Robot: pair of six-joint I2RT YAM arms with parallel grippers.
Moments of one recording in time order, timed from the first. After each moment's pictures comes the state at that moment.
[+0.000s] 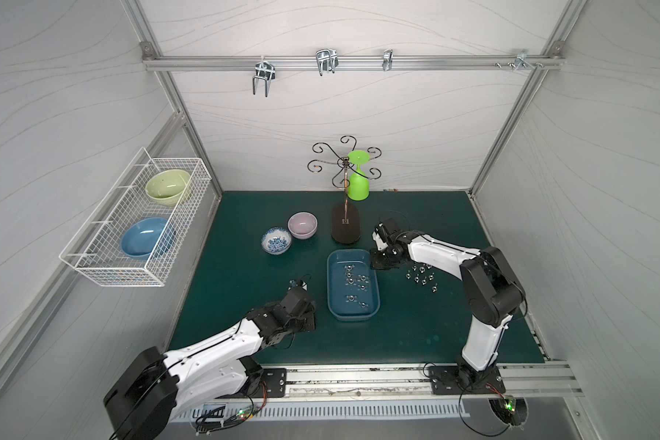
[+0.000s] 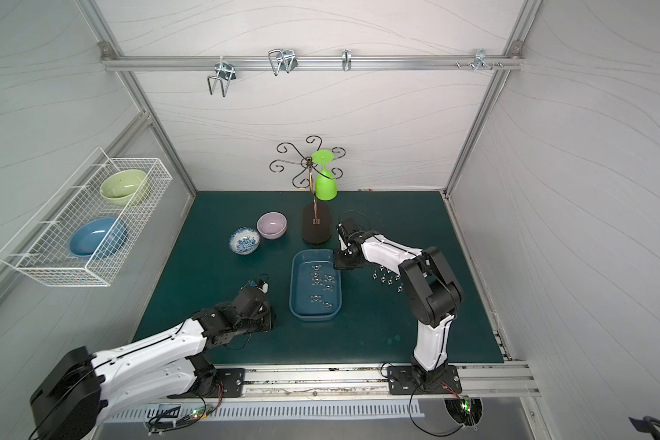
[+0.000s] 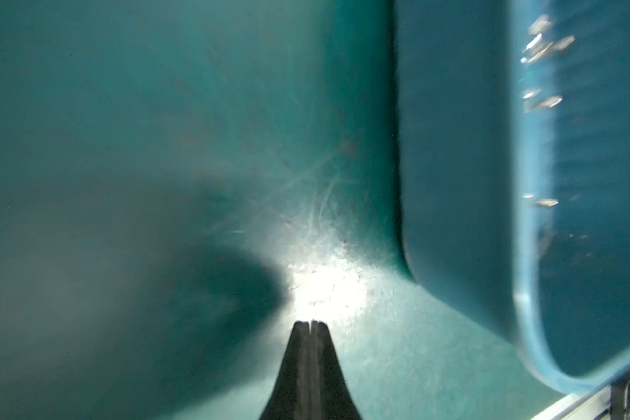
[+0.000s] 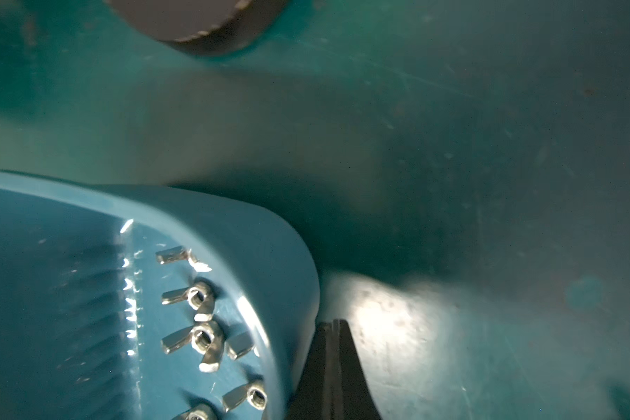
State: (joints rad) left arm -0.76 0.91 0.37 -0.43 -0.07 -0.82; right arm 0.61 1.85 1.24 -0.52 -0.18 0.41
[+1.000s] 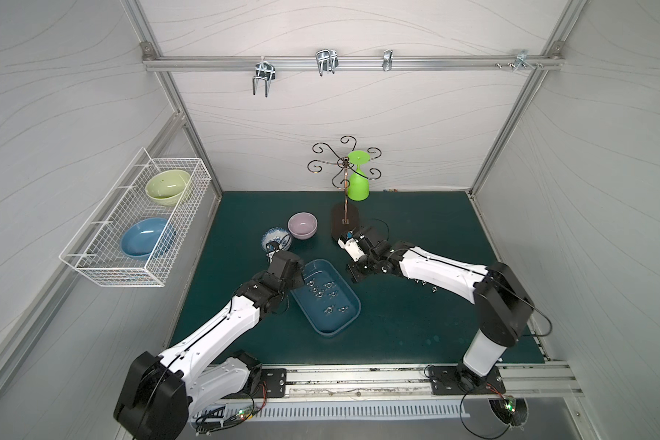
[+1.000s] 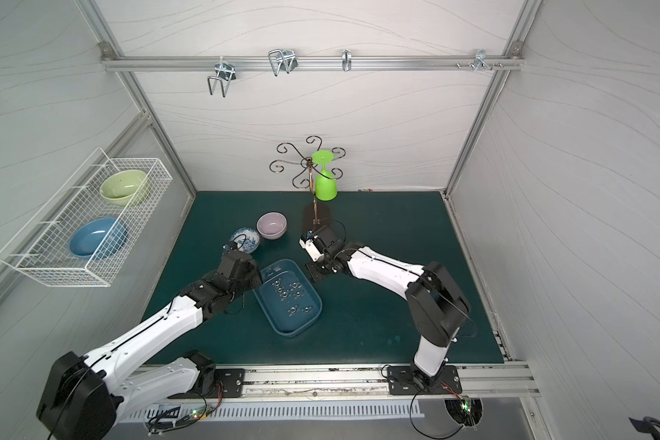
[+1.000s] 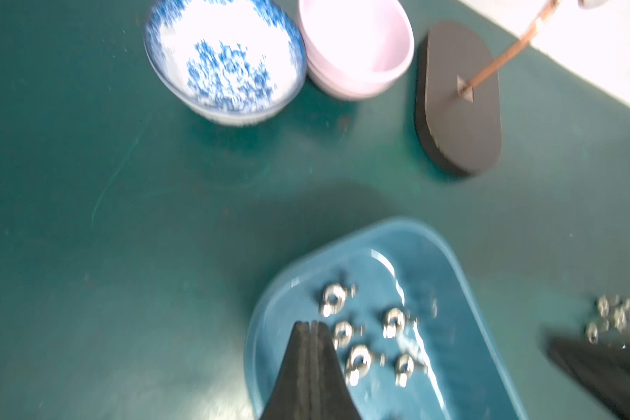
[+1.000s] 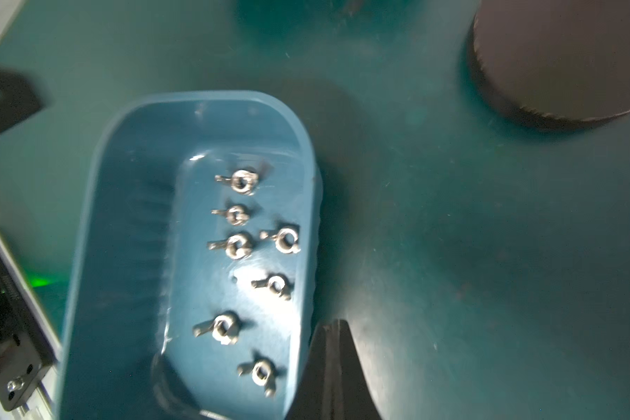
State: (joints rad) left arm -0.46 1.10 0.67 -0.40 -0.27 -0.73; right arm 0.88 1.66 1.20 -0.46 -0.16 0.15
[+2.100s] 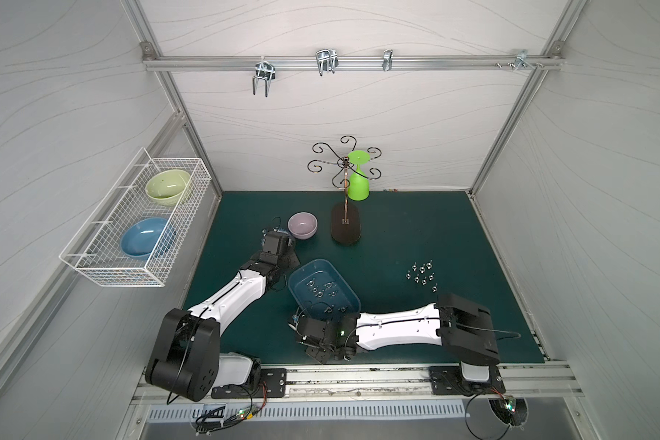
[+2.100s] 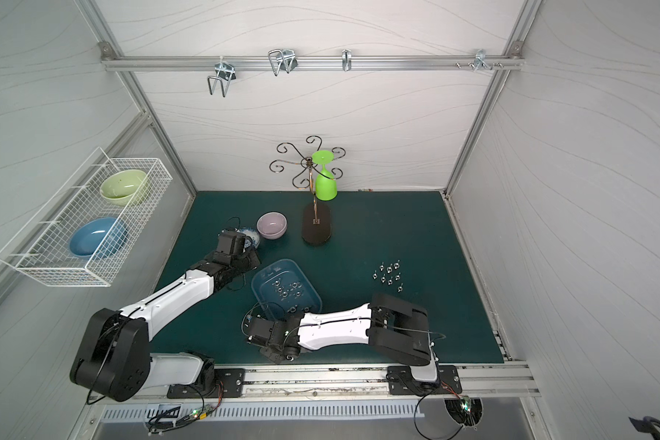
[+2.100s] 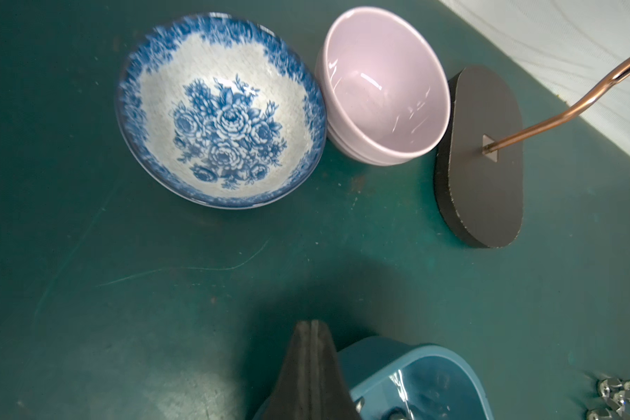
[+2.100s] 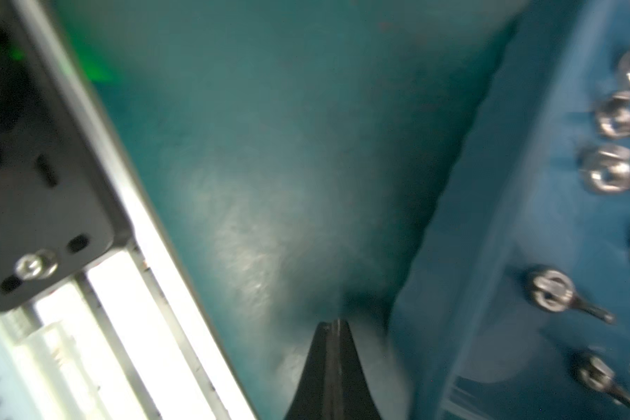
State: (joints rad) left arm -0.27 1.35 0.75 -0.24 -0.10 -0.66; right arm 1.49 1.90 1.26 -0.46 0.21 0.31
